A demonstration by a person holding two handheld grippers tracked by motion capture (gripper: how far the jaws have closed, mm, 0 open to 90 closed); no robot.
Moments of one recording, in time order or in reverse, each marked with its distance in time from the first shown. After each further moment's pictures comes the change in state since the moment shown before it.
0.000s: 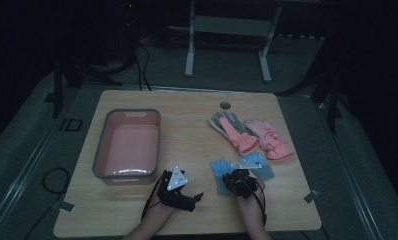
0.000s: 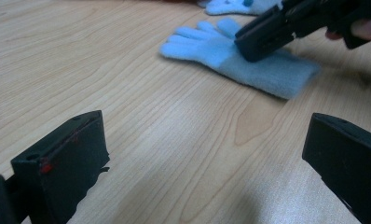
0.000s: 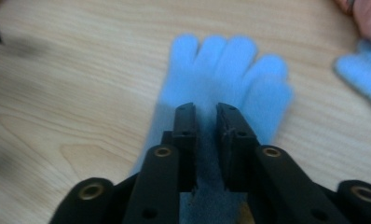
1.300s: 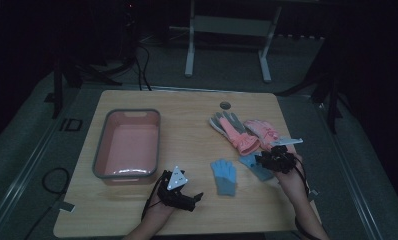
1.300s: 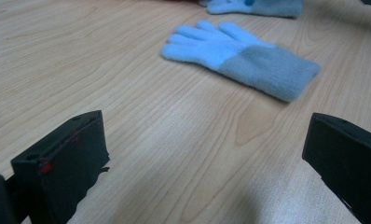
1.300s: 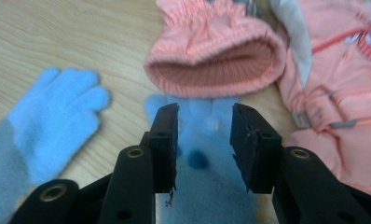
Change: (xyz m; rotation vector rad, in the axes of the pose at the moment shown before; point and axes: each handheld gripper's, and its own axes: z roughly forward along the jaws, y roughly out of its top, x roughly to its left) left arm 0.001 0.000 0.000 0.005 0.000 -0.008; right arm -0.132 0.036 -0.030 -0.008 0.024 -0.084
